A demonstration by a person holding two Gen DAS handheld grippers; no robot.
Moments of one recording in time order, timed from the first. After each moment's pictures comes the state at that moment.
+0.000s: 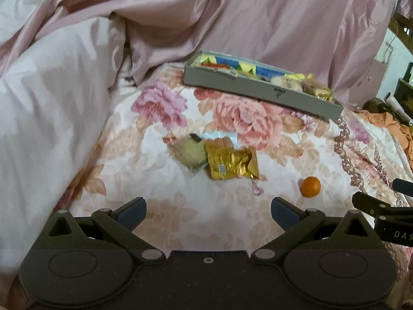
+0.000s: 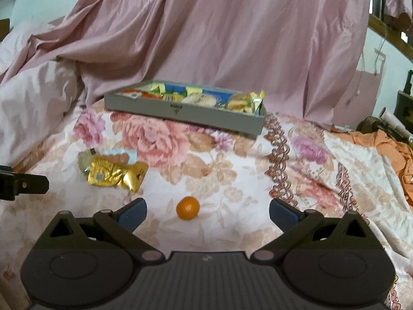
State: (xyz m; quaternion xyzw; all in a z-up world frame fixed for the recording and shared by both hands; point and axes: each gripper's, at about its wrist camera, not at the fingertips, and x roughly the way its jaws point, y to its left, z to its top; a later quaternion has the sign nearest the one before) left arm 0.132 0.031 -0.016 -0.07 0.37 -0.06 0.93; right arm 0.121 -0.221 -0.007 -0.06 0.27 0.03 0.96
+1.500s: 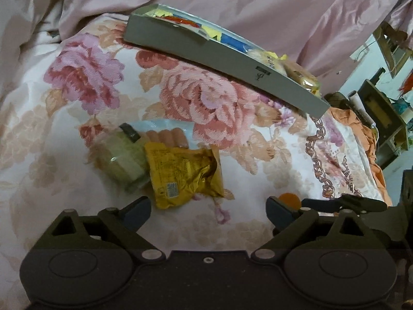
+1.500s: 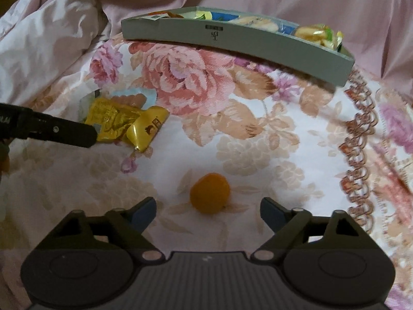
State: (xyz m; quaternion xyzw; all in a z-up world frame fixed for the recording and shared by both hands) left arm 0.247 0.018 -0.069 -0.15 0.41 -0.20 0.87; right arm 0.236 -0.227 -0.067 -0.08 0.41 0.17 0.89
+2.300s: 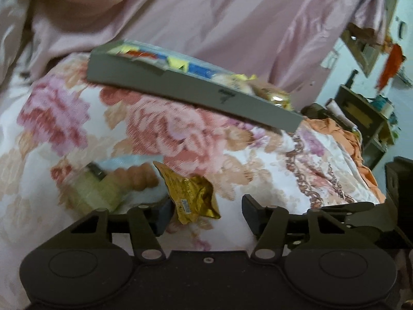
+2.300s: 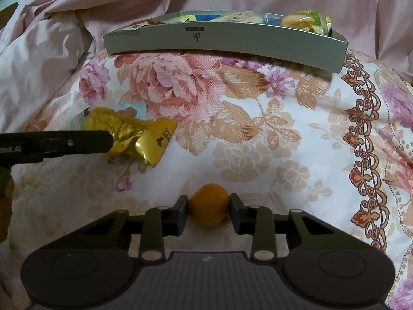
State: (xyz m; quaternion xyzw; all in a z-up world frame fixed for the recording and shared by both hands) left arm 0.242 -0.002 -0.066 -0.12 0.32 -0.25 0.91; right arm 0.246 -0.230 -0.074 -0.02 0.41 0.15 0.90
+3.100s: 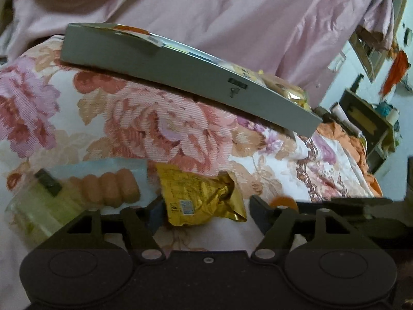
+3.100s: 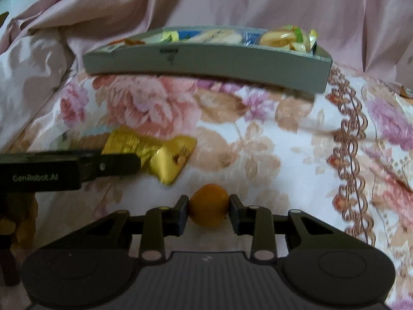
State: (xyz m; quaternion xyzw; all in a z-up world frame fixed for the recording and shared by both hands) left arm 0.293 -0.028 -0.097 -0.14 0.33 -0.26 0.90; right arm 0.271 -0.243 -0.069 -0.02 0.37 0.13 0.92
